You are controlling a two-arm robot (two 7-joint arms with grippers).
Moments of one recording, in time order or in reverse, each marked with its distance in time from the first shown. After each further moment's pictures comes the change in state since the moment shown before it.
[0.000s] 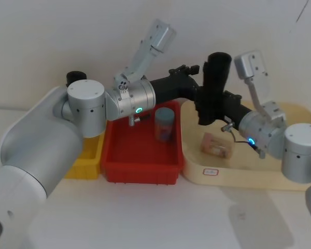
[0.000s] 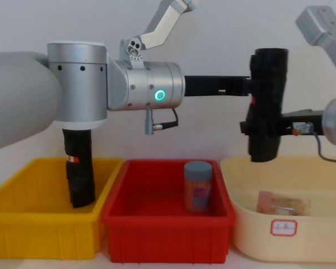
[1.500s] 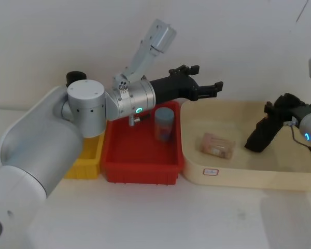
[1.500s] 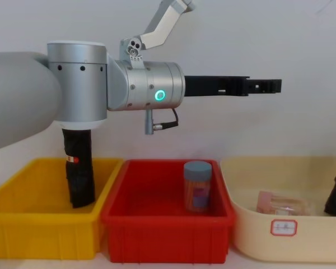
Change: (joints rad) left arm 0.000 0.000 0.000 0.000 0.001 0.001 0.000; right arm 0.043 0.018 0.229 0.136 -0.006 0.160 -0.240
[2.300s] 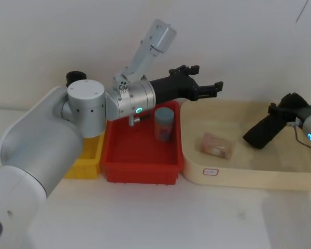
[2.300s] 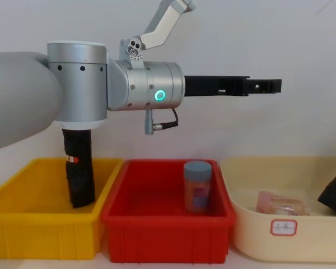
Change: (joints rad) left arm 0.000 0.000 0.000 0.000 0.000 0.000 0.000; right arm 0.006 0.001 0.012 0.014 0.000 0.007 -0.011
